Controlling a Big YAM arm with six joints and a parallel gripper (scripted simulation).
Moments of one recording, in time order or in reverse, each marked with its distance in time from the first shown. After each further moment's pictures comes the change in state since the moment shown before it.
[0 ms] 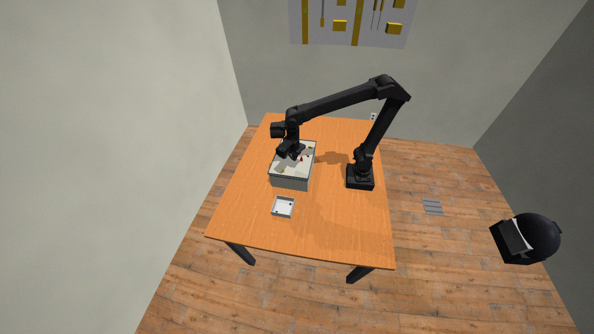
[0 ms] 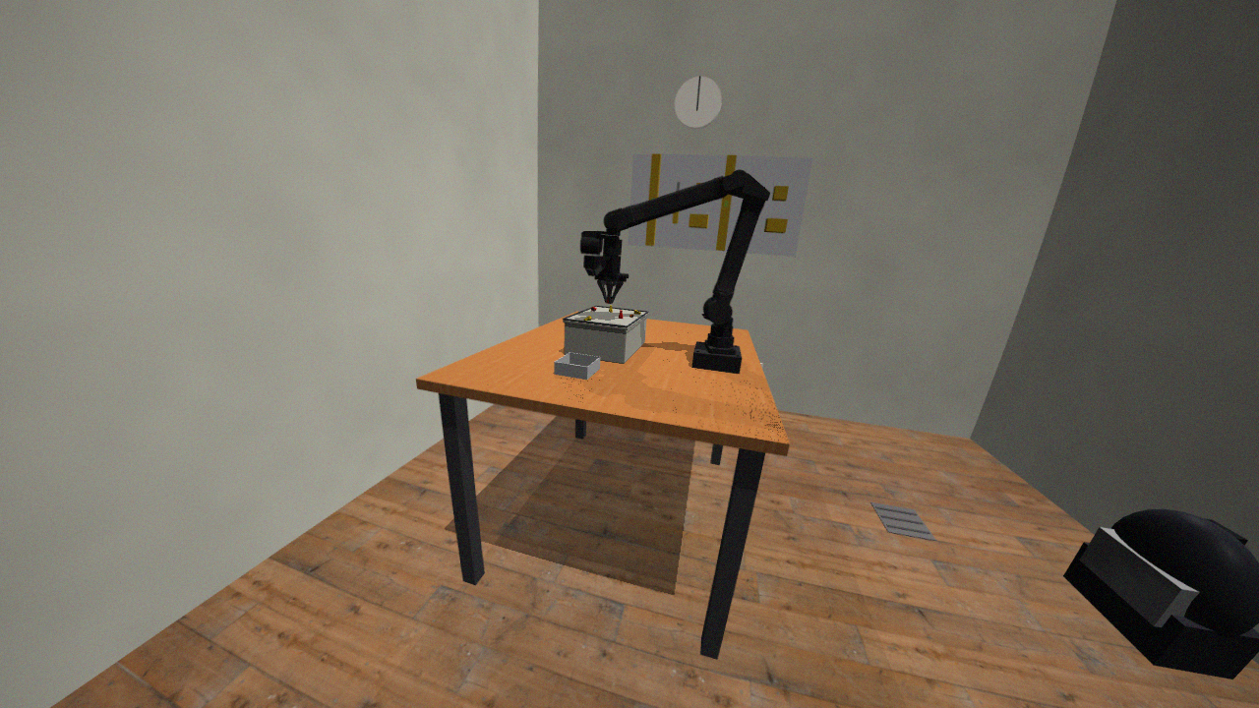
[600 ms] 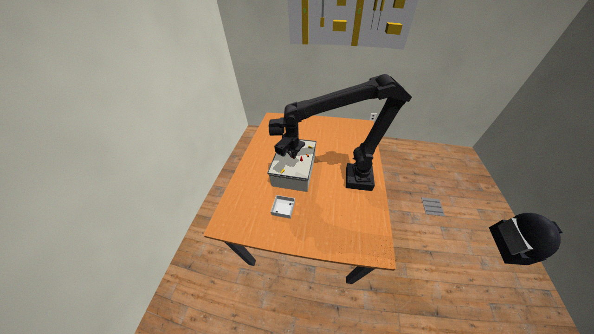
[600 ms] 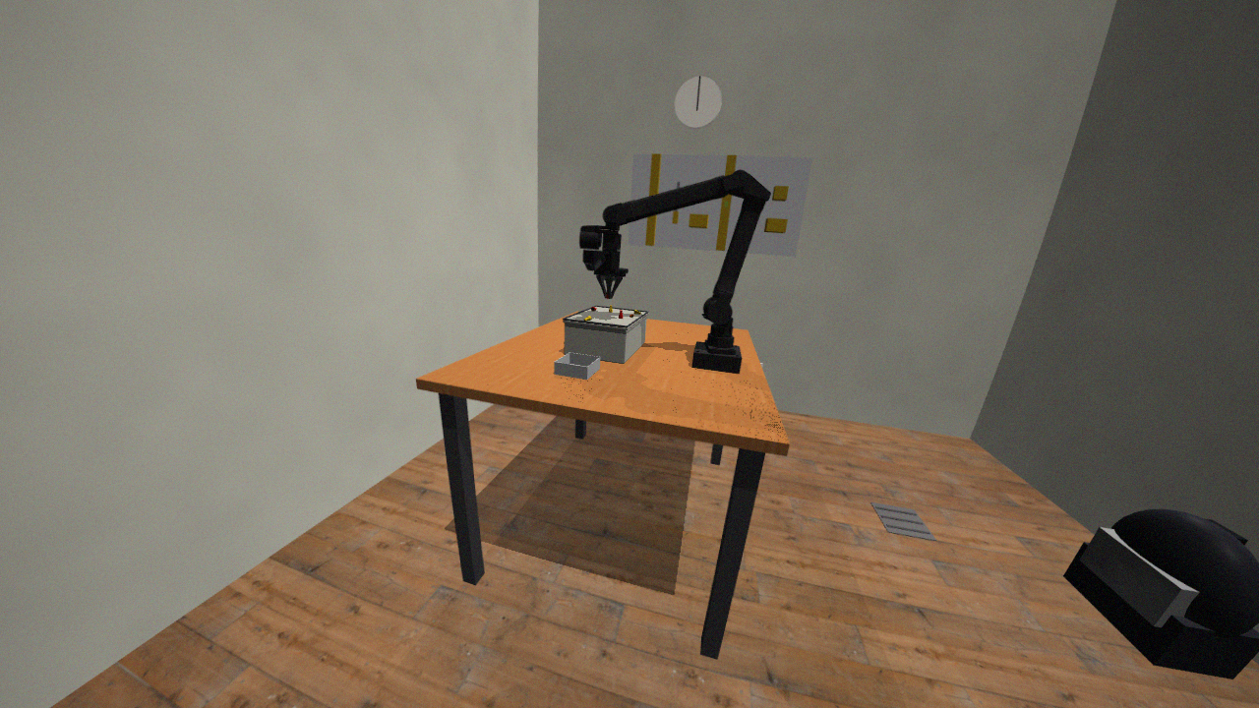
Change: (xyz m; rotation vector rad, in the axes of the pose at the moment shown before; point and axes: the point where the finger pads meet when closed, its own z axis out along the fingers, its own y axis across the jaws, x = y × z) arm -0.001 -0.002 -0.016 -0.003 0.002 0.001
